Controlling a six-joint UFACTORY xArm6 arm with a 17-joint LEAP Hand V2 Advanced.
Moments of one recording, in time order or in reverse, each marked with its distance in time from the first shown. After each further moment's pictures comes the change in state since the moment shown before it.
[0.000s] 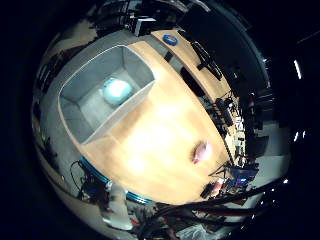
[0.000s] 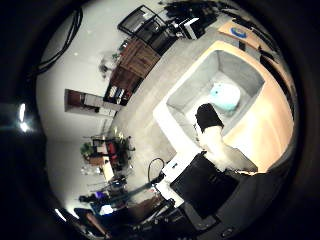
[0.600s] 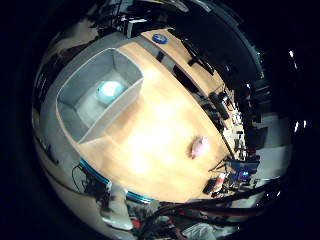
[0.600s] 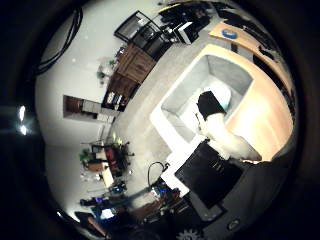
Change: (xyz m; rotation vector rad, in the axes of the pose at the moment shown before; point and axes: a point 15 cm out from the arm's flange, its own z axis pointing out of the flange) arm 0.051 0.022 -0.018 0.020 0.040 0.136
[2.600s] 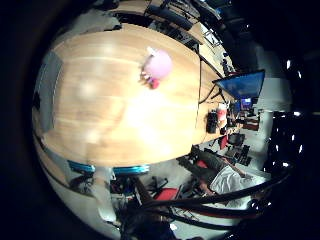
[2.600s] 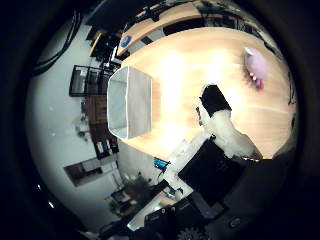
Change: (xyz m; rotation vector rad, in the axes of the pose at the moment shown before) arm 0.225 0.195 0.016 -0.196 0.125 0.636
